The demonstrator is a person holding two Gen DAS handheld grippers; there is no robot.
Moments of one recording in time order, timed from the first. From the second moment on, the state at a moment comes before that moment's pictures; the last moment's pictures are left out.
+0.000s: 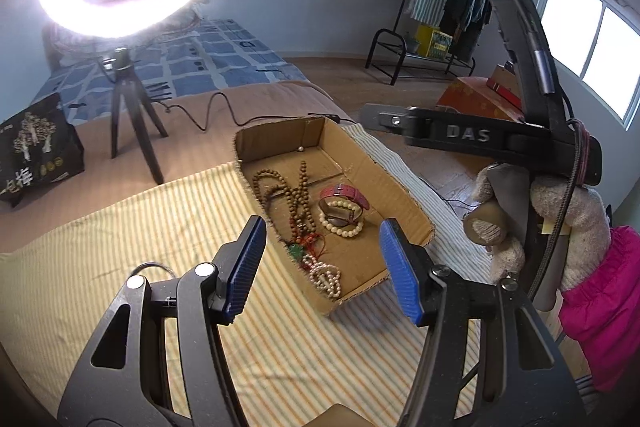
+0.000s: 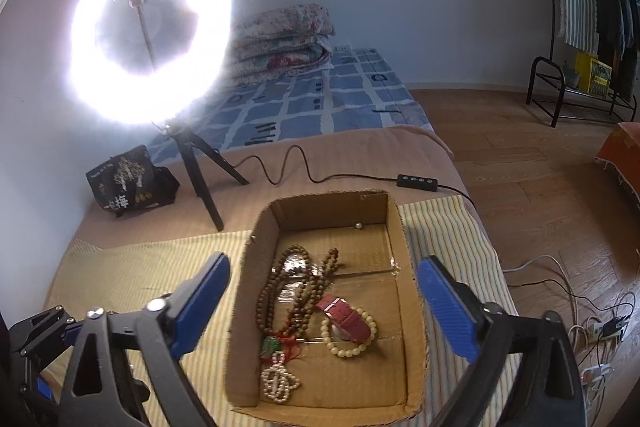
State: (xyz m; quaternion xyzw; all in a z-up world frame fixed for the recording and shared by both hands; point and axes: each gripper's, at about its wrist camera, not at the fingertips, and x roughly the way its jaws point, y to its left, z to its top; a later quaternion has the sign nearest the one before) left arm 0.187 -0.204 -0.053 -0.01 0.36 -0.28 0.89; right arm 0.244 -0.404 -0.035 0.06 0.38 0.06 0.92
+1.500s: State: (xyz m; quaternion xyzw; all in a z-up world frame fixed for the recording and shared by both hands) left arm 0.136 -0.028 -0.165 -0.04 0.45 -0.14 0.88; right arm 0.258 -0.201 -0.123 -0.02 0.47 0.20 0.86
